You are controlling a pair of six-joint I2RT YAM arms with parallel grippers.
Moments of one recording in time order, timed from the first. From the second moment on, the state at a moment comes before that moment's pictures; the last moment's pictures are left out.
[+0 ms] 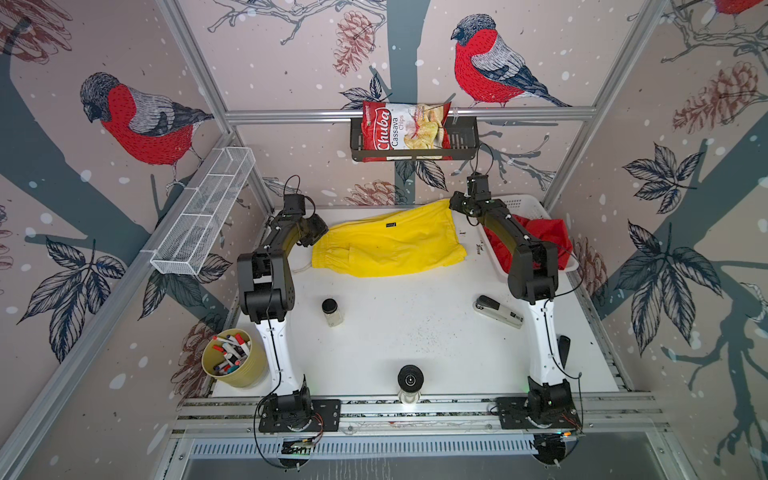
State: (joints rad) left arm 0.10 2.14 1.73 -0.52 0.29 -0.63; right arm 0.26 2.46 2.21 -0.38 -0.02 0.42
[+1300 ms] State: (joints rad) left arm 0.00 1.82 1.10 -0.42 0.16 -0.57; right arm 0.45 1.80 1.01 -0.27 0.12 0.43
